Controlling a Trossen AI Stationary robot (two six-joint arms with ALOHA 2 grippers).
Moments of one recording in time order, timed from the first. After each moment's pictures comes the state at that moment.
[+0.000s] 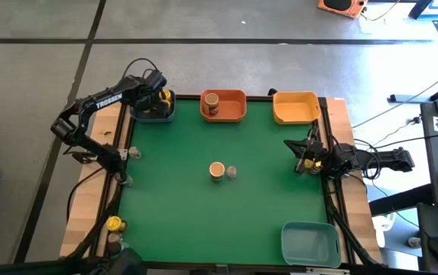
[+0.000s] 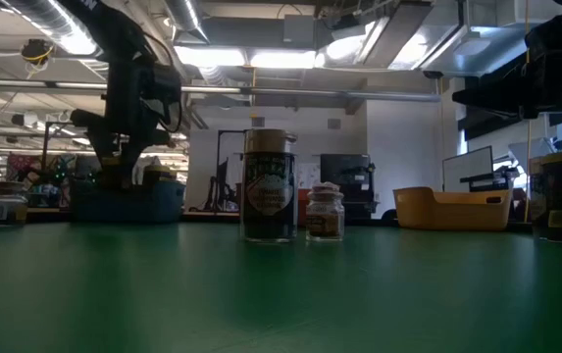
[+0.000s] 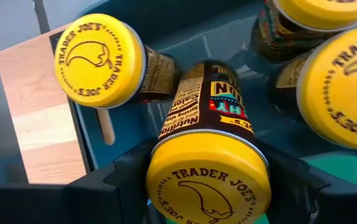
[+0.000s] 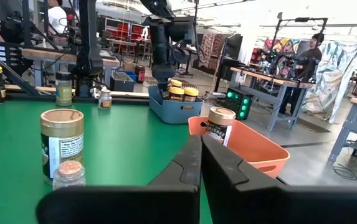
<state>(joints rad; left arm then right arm) 0.94 1.46 1.05 -1.00 -0.34 -0.36 0.11 0.02 0.01 0.08 0.48 -0.21</state>
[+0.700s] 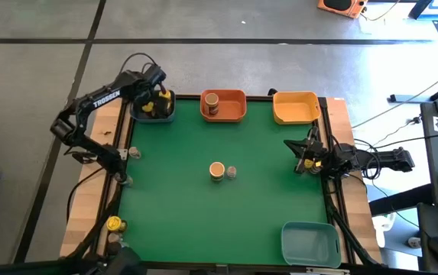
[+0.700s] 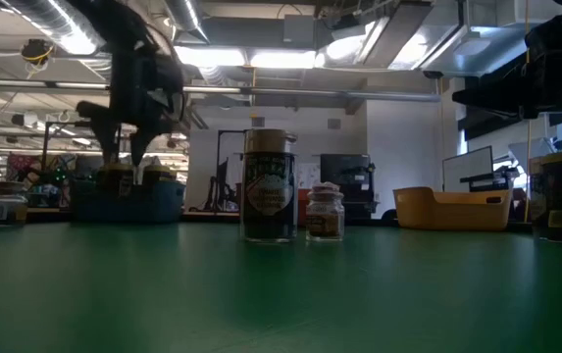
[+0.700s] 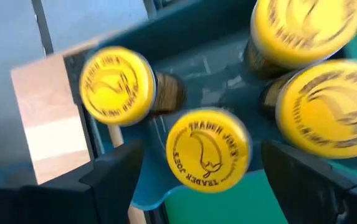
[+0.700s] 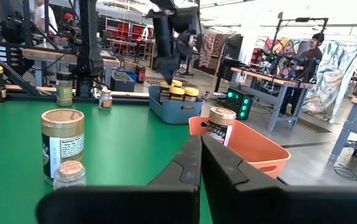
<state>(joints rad) 0.95 1.45 1.13 -1.04 -0.34 -0.34 0.11 0.02 0.01 0.08 0.47 -0.21</state>
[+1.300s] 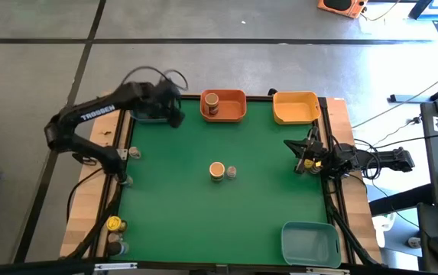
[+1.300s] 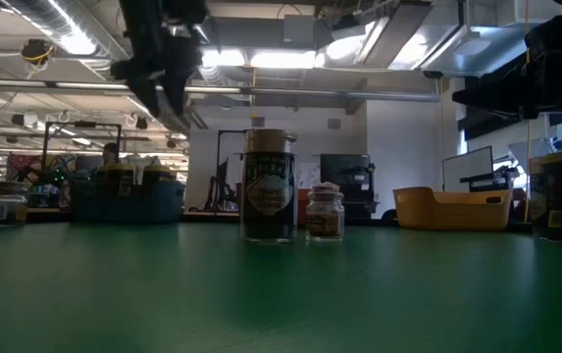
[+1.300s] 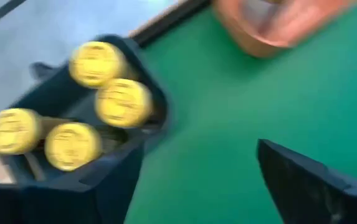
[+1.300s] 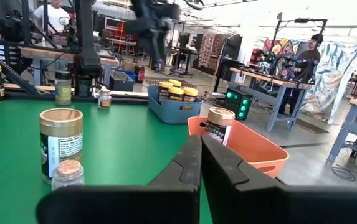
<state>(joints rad) 0.51 1.35 1.28 -1.11 -0.29 -0.41 0.11 0.02 0.01 0.08 0.48 -0.21</state>
